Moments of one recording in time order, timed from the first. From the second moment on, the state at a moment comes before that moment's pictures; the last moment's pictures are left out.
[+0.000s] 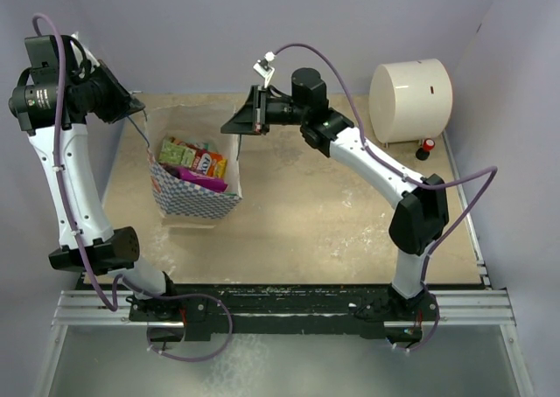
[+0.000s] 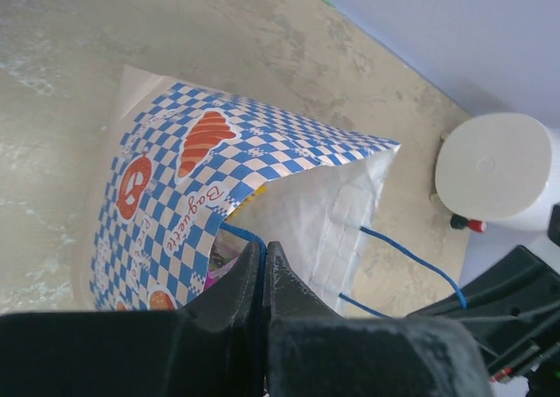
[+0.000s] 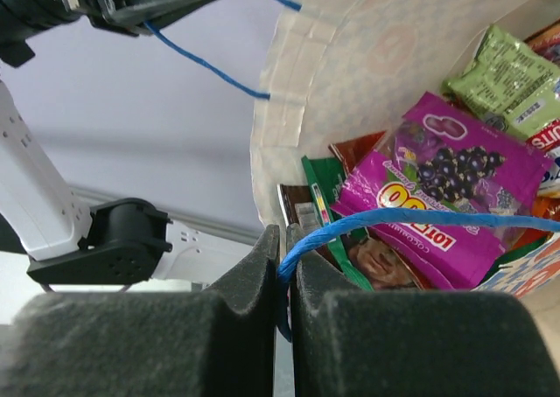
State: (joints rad) left arm 0.23 1.61 2.31 -1.38 0.28 -0.51; right arm 0.66 1.87 1.78 0.03 -0.78 0.95
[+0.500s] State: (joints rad) left arm 0.23 1.55 2.00 -1.21 0.40 -0.52; right arm 0.62 1.69 1.63 -0.04 -0.75 0.83
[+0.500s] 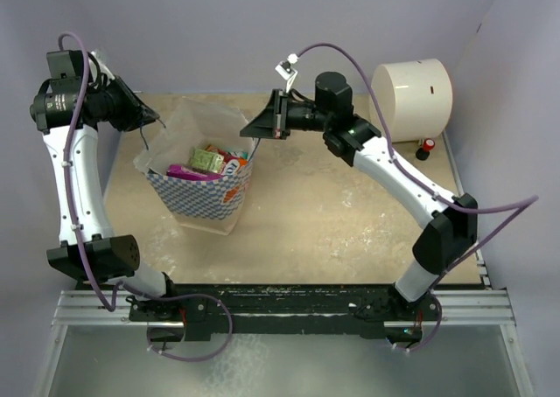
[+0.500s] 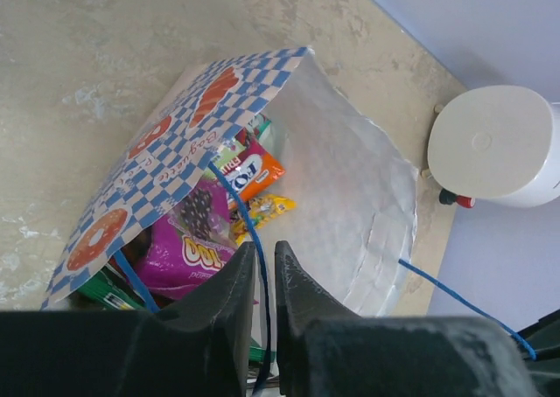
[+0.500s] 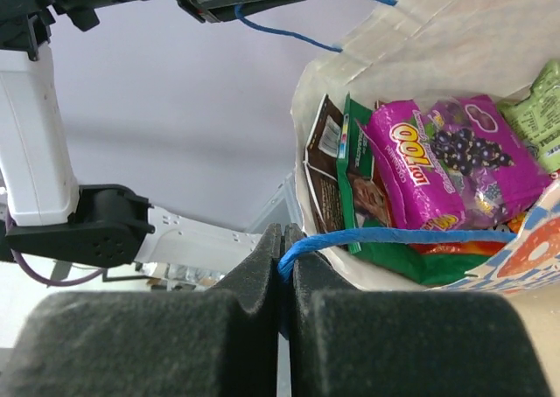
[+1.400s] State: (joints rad) left arm 0.23 1.44 1.76 -1.16 0.02 -0.49; right arm 0.55 1.60 1.53 -0.06 -0.74 0.78
